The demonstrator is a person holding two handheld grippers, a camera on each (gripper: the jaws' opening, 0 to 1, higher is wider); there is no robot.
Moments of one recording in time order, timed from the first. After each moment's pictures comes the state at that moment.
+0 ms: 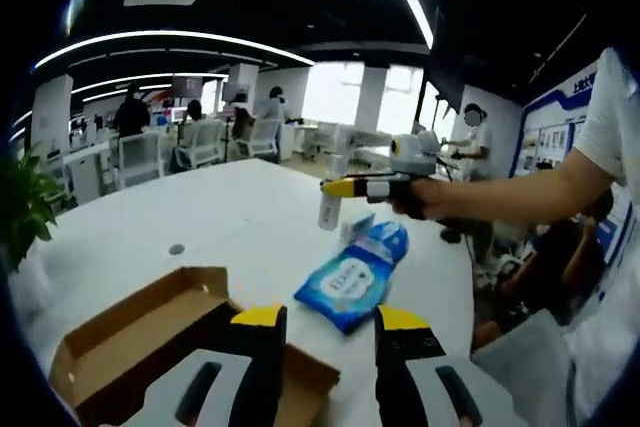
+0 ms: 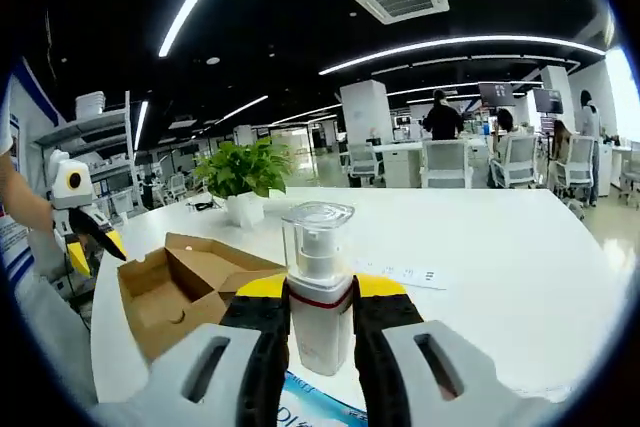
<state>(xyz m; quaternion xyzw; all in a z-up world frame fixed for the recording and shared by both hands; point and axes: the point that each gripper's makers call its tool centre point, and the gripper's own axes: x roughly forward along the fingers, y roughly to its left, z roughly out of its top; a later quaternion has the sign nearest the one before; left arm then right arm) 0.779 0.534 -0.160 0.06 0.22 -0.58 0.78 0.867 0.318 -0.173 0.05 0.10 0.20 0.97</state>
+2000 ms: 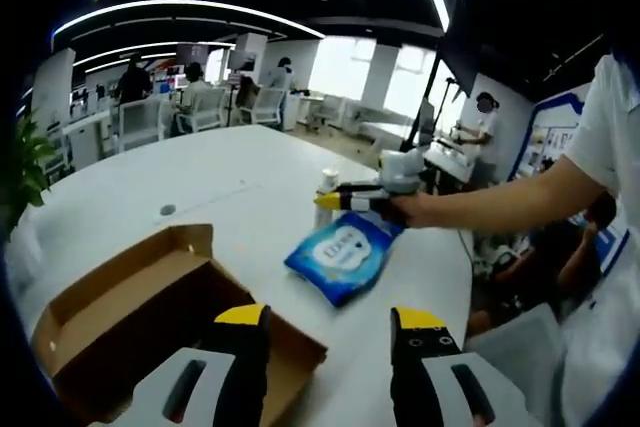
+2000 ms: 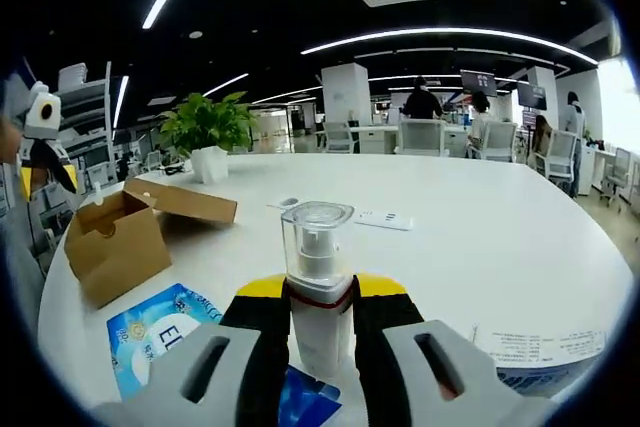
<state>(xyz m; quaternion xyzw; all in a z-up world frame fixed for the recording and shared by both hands) 0.769 0.530 -0.198 0.06 0.29 -0.57 0.77 0.877 0.273 -0.283 0.02 0.13 0.16 0.98</state>
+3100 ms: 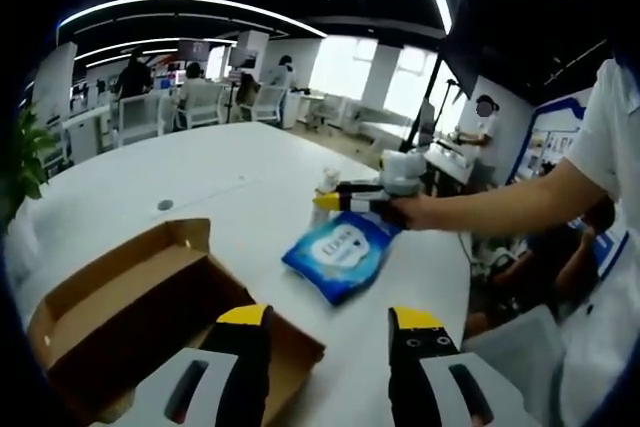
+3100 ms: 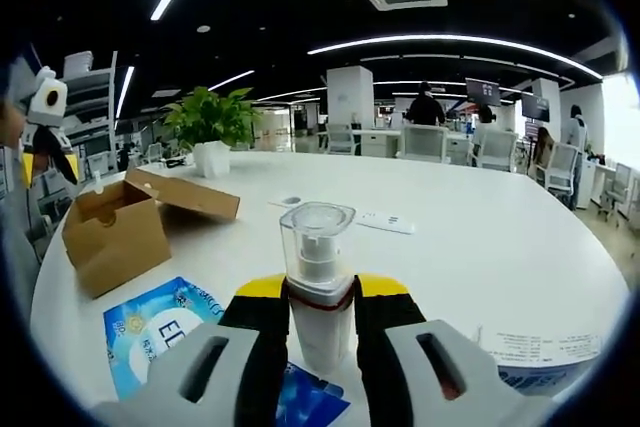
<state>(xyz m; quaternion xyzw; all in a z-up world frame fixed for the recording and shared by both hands) 0.765 0.529 -0.201 0.05 0.29 -0.57 0.76 0.864 0.291 -0.274 0.00 0.13 0.16 0.98</state>
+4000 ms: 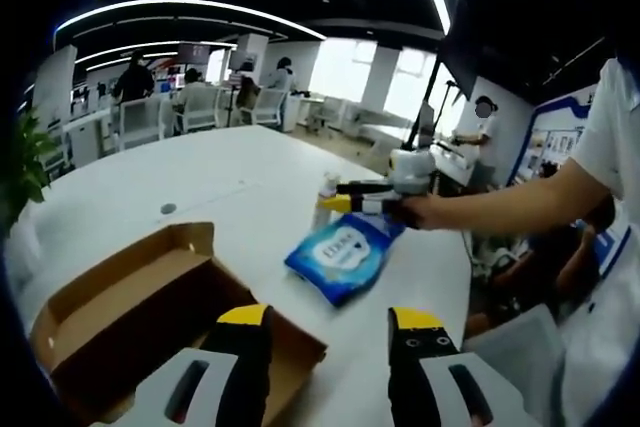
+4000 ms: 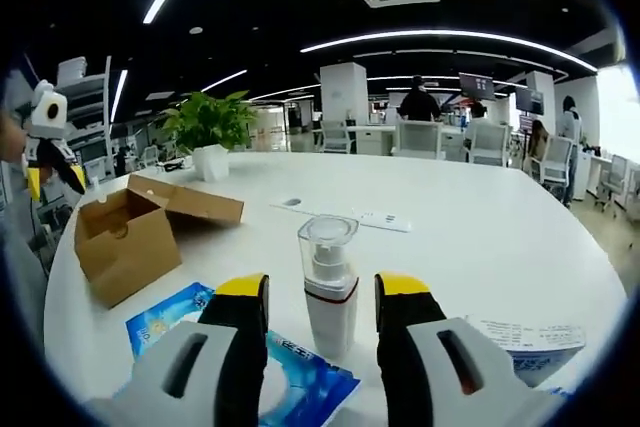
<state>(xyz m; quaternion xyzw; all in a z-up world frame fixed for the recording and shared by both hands) 0.767 0.533 -0.195 0.06 0.28 -0.57 0.77 0.848 0.282 -0.258 0.01 0.14 0.15 0.98</state>
